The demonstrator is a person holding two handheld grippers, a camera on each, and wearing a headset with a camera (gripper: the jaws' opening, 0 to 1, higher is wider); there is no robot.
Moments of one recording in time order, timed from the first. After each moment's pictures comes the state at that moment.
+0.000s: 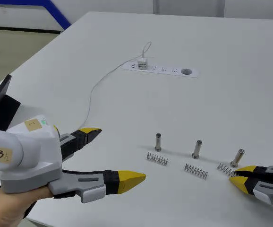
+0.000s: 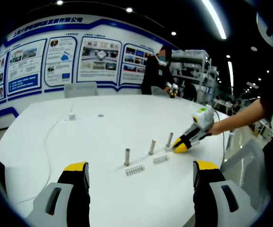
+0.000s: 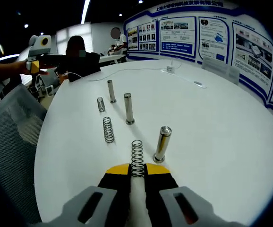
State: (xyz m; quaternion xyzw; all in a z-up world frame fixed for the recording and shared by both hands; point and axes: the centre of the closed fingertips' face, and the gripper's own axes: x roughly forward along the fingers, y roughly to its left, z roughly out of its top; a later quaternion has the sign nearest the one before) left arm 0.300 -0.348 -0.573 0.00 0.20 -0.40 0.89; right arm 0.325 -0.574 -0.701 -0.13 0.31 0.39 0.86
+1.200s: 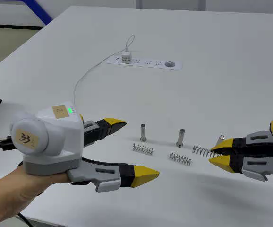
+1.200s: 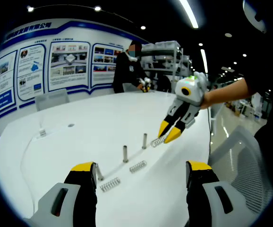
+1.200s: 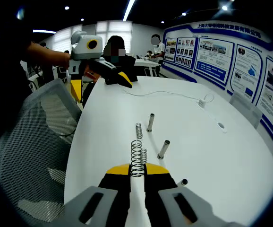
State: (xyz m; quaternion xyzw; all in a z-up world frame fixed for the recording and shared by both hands) left arm 0.282 -0.423 -0.572 0.06 0.18 -0.52 0.83; right arm 0.285 -0.525 -0.612 -0.22 0.23 0.52 0.79
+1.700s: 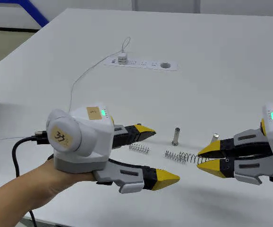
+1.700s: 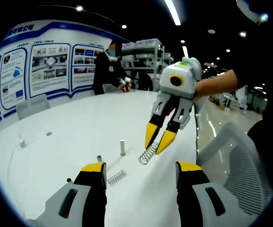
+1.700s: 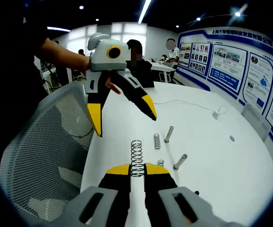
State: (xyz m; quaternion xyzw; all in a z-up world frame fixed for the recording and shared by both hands) left arm 0.261 -0.471 -0.576 0.08 0.17 -0.59 0.78; right arm 0.253 -0.501 -0.596 -0.23 0.21 0.57 0.76
